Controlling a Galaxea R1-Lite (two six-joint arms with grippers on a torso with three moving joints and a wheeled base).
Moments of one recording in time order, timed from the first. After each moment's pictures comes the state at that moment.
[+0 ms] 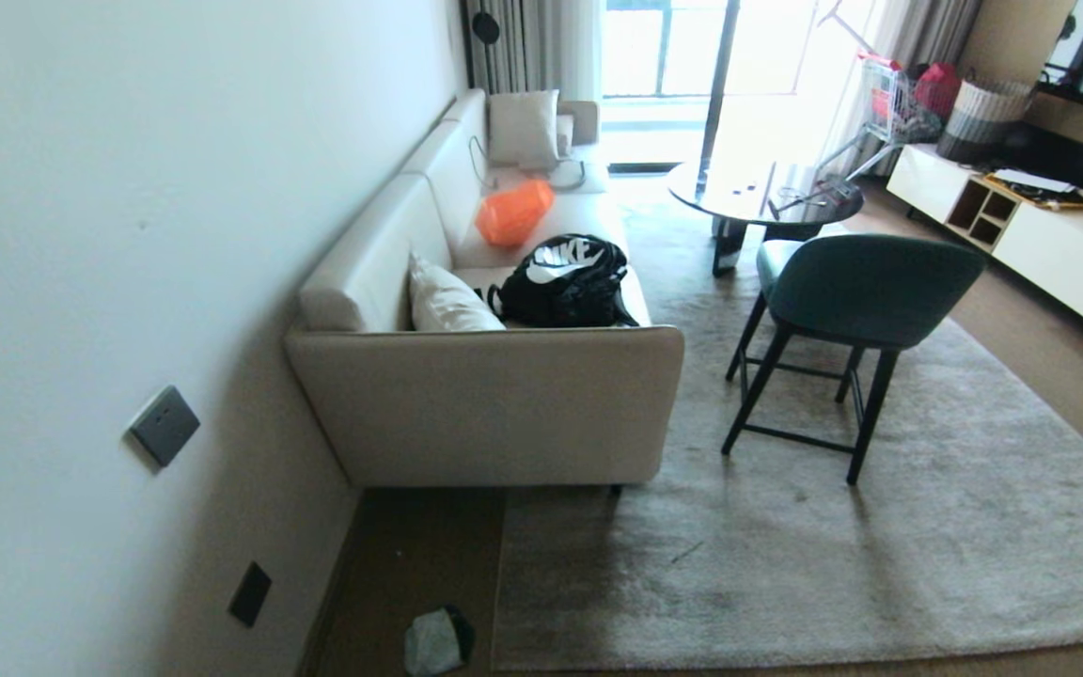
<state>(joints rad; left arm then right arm) 0.00 0.00 0.00 0.00 0.00 -0.05 0.01 0.00 0.00 -0.01 -0.05 0.07</state>
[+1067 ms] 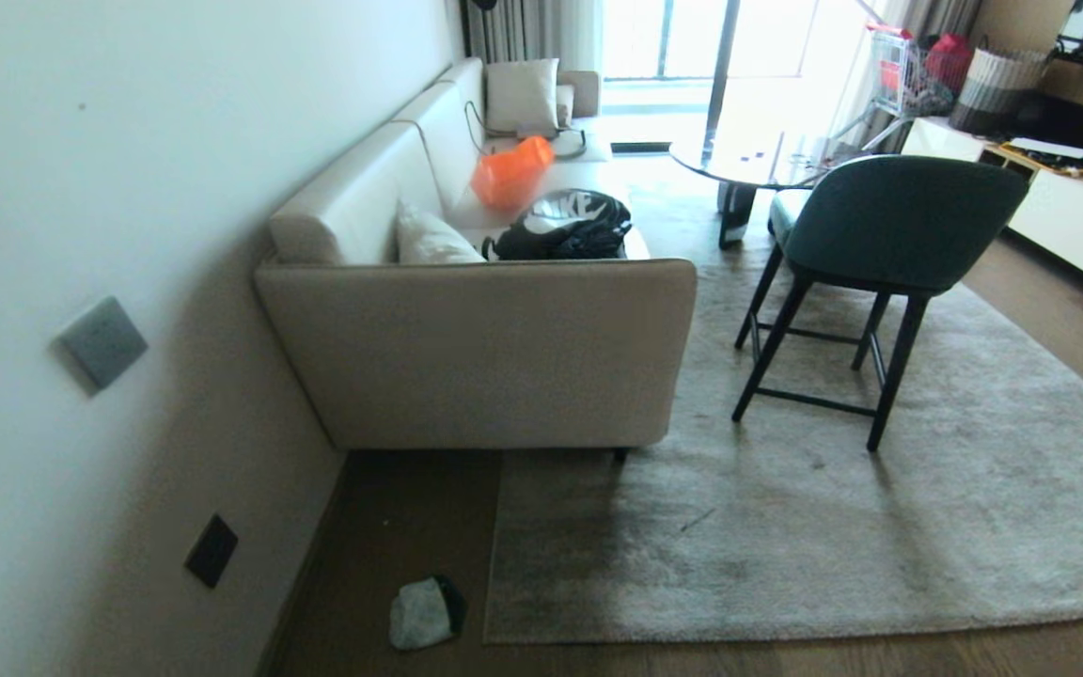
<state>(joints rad) 0.00 0.00 0.00 0.00 0.00 -0.05 0.01 0.00 0.00 -0.01 -0.05 0.07</state>
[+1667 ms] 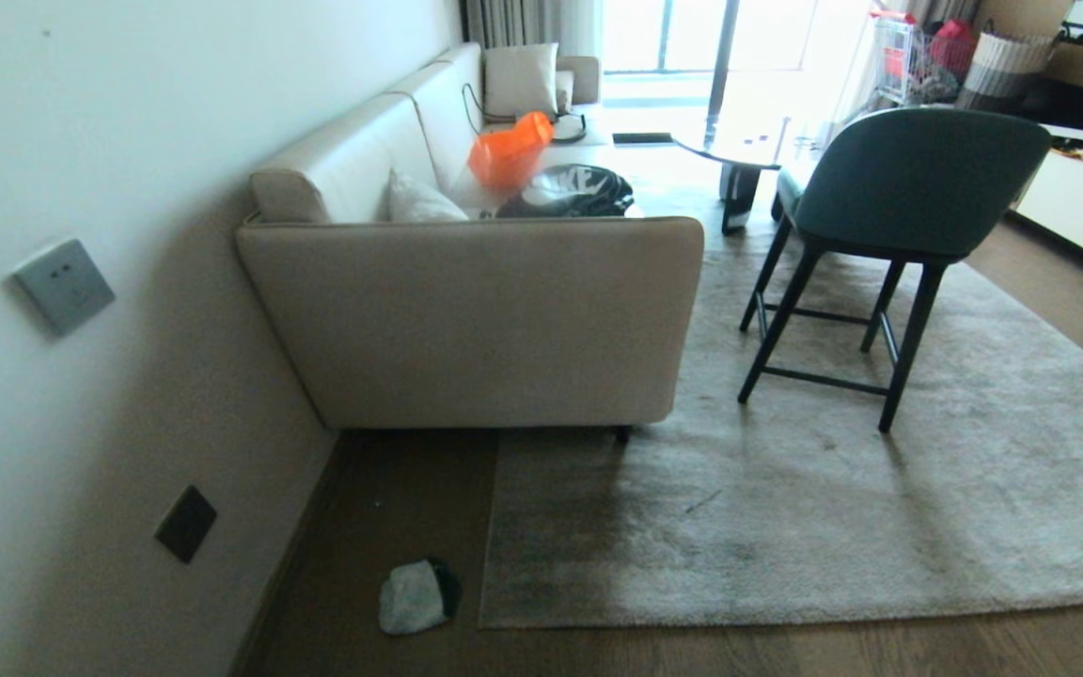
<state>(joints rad) 0.00 0.00 0.00 0.00 0.00 -0.05 0.01 0.00 0.00 -0.01 -0.06 0.07</state>
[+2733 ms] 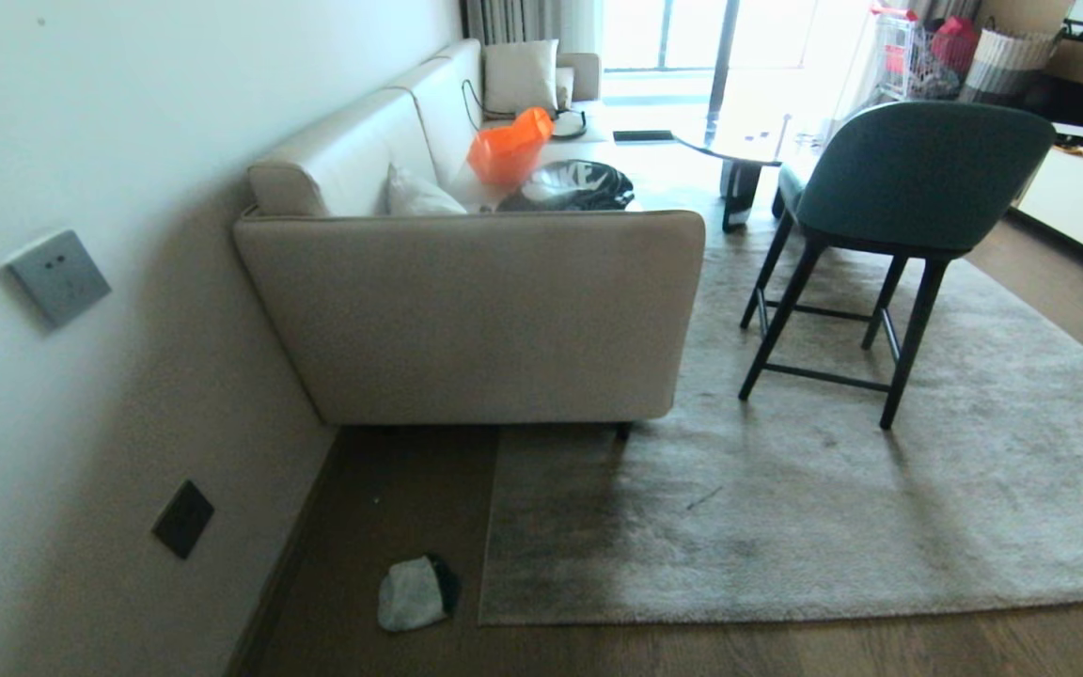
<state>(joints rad) 0.00 0.00 0.00 0.00 0.00 -0.05 0.01 0.00 0.00 -0.01 -0.05 0.07</state>
